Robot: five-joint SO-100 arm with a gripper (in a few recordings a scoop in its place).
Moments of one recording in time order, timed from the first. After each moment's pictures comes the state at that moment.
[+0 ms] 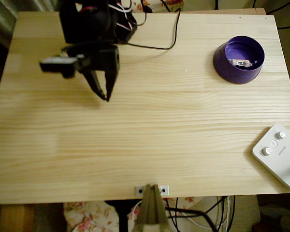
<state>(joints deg) 5.5 174.6 175.2 41.7 6.2</state>
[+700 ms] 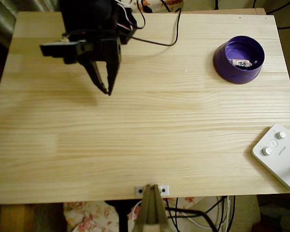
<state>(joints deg) 3.4 188.3 175.3 54.9 6.2</state>
